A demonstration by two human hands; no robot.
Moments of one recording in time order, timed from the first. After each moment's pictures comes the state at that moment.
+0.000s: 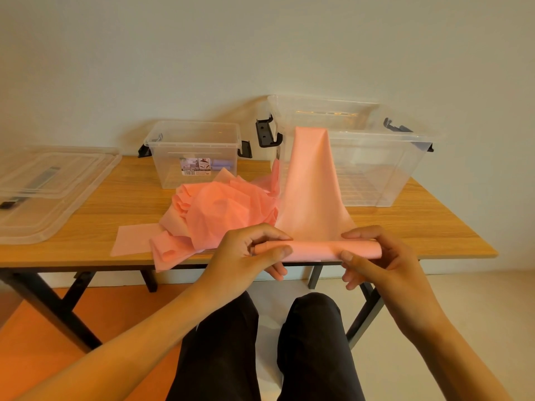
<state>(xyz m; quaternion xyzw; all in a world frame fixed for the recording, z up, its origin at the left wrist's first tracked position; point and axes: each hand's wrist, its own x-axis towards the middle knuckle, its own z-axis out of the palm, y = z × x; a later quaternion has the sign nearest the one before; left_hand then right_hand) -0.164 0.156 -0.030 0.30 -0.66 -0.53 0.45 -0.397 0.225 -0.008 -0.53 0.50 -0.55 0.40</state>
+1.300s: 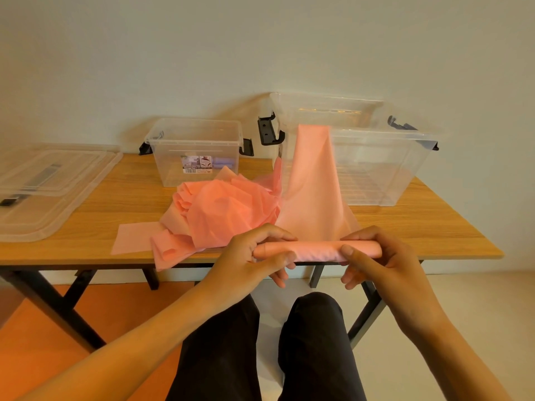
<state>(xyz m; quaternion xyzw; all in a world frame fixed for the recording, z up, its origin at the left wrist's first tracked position) -0.163 0.159 -0.033 0.30 -0.68 -0.53 0.41 -0.393 0.221 -0.006 -0.55 0.53 -0.53 0.37</state>
